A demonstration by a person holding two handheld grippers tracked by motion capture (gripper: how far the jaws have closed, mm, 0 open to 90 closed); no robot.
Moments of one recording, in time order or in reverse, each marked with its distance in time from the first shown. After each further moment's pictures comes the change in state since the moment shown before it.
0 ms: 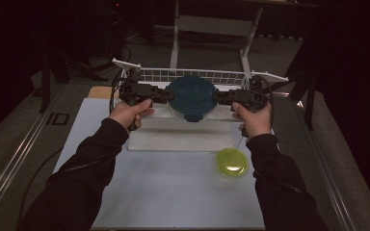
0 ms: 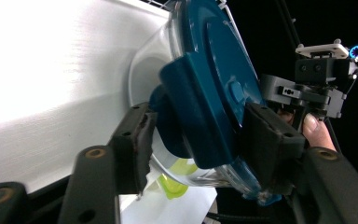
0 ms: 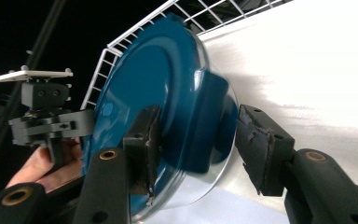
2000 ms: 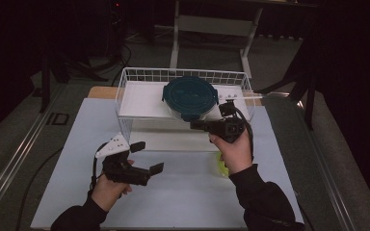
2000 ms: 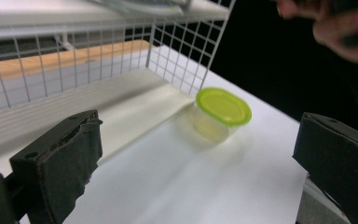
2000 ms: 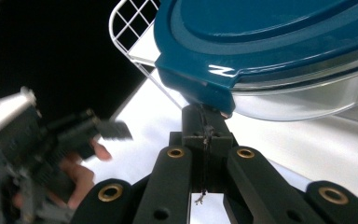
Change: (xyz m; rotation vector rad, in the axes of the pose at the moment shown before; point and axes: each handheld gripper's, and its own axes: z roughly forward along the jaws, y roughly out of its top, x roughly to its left) left arm -0.008 -0.196 -0.024 -0.198 0.195 0.667; right arm 0.061 -0.085 0.020 0.081 0.000 -0.363
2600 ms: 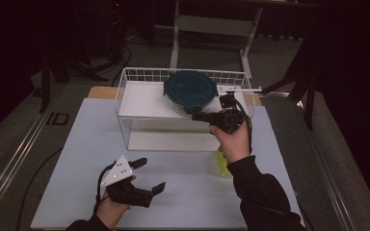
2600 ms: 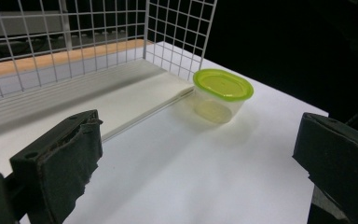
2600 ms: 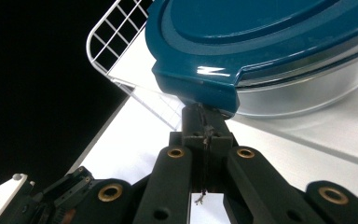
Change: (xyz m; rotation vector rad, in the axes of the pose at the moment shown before) left arm -0.012 -0.049 0.004 -0.056 0.023 0.071; right arm -0.012 0.017 0.007 -0.023 -0.054 0.024
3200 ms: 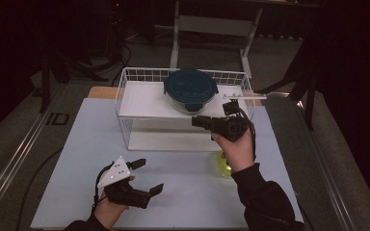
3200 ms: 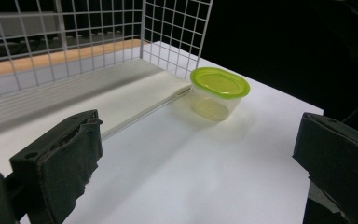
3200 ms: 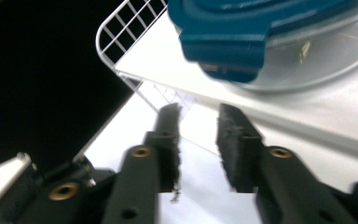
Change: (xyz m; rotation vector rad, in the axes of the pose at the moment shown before) left arm 0.003 -0.002 -0.006 0.003 -0.017 0.016; right arm 0.003 -0.019 -0.012 -0.043 0.012 -0.067
